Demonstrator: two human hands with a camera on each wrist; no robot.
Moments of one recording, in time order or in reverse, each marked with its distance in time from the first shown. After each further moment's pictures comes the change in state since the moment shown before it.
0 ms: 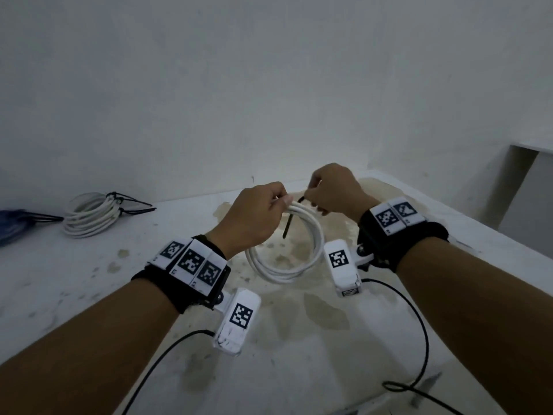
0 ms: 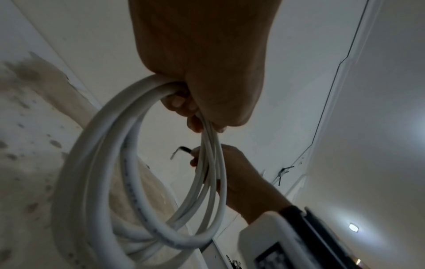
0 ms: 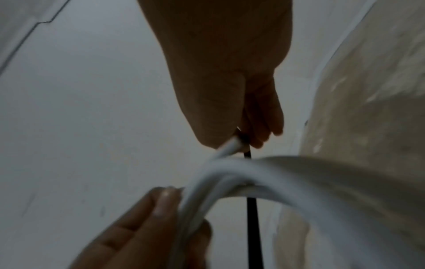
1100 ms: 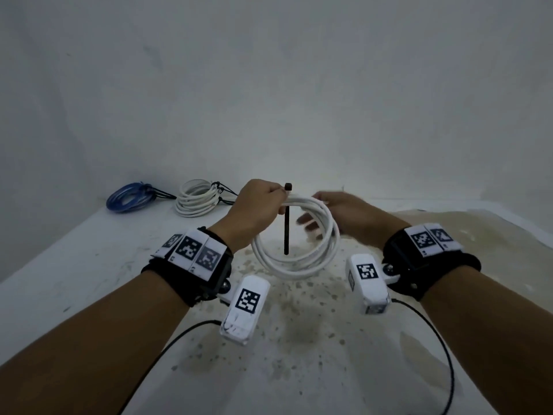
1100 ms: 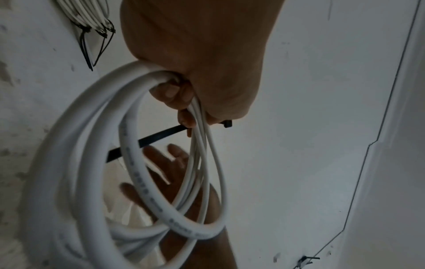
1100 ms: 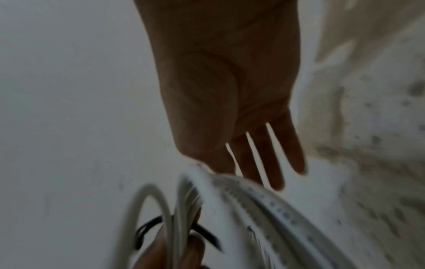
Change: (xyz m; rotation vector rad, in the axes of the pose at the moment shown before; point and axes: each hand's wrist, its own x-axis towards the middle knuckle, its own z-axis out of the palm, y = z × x) left_hand -0.039 -0.085 -0.107 -0.241 0.282 -0.456; right_hand 0.025 -0.103 0.092 0.639 -0.580 -0.117
